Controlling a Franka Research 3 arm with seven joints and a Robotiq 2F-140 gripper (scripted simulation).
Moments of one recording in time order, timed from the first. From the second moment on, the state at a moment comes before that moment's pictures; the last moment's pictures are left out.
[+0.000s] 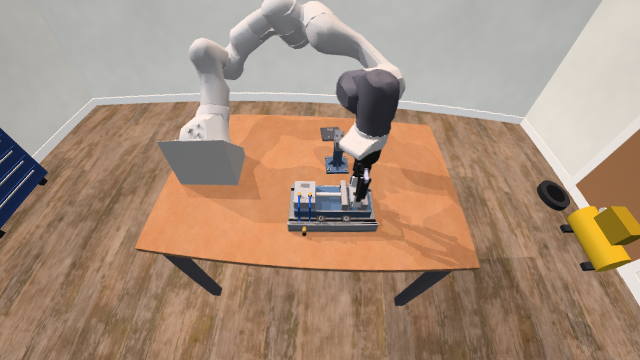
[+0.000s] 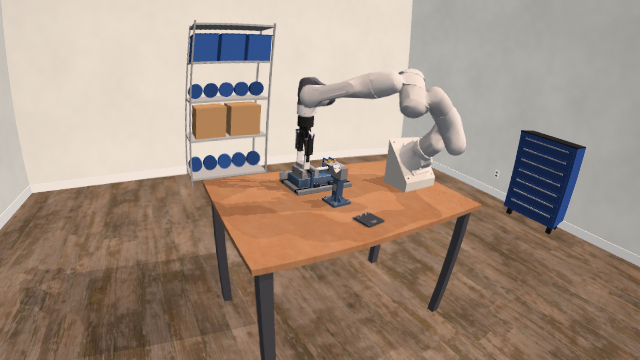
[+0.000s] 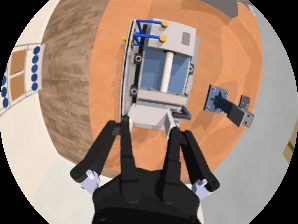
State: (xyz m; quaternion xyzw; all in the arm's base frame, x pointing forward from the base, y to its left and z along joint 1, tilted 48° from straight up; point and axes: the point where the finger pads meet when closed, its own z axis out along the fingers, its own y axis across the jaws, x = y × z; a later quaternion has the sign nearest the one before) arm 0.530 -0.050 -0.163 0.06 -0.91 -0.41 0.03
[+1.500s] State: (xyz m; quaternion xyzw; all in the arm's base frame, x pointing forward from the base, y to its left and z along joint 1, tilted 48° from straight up) arm 0.529 -0.050 -0.163 0.06 -0.91 -0.41 0.03
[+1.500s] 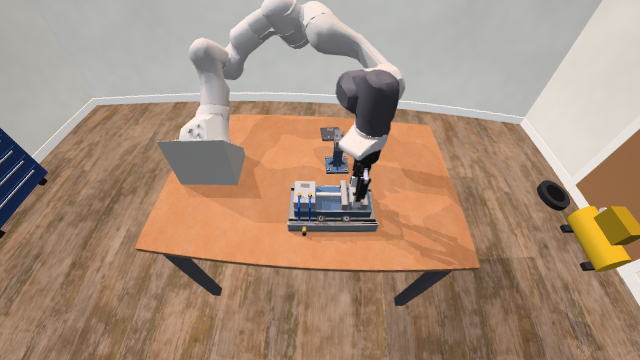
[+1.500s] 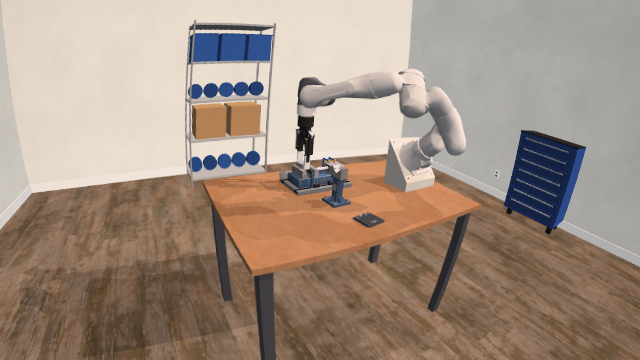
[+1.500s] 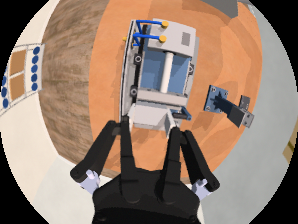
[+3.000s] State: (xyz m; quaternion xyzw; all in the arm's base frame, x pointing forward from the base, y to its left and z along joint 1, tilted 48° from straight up) arm 0.529 -0.050 -0.163 0.06 -0.91 -0.41 0.03
